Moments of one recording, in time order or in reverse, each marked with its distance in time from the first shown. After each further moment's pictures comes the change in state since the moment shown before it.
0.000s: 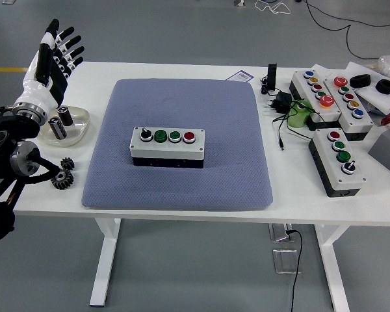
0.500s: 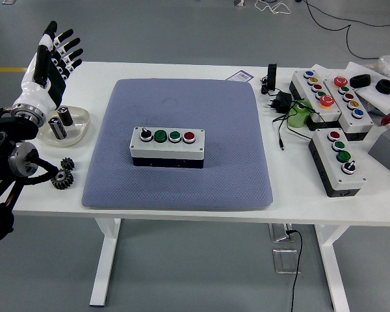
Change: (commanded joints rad) left arm 0.003 -0.001 -0.010 0.001 -0.002 -0.001 0.000; right arm 0.008 0.000 0.026 -0.001 -0.024 0.005 -0.004
